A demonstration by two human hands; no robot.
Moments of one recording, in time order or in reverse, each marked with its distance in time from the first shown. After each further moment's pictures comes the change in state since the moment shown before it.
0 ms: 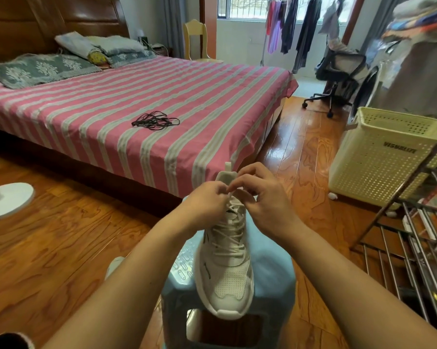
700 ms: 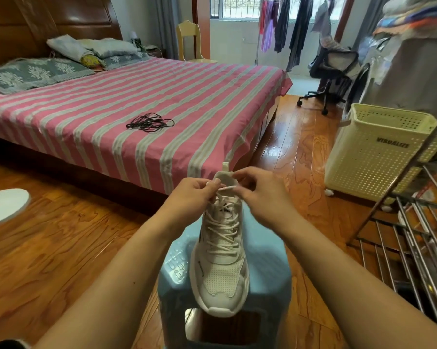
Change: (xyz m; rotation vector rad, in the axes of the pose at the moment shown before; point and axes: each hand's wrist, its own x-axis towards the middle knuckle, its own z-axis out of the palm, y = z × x) left_hand -0.002 -0.015 -0.008 -0.367 0.035 0.016; right_hand 0.008 -0.008 -0.011 -0.083 -0.024 0.367
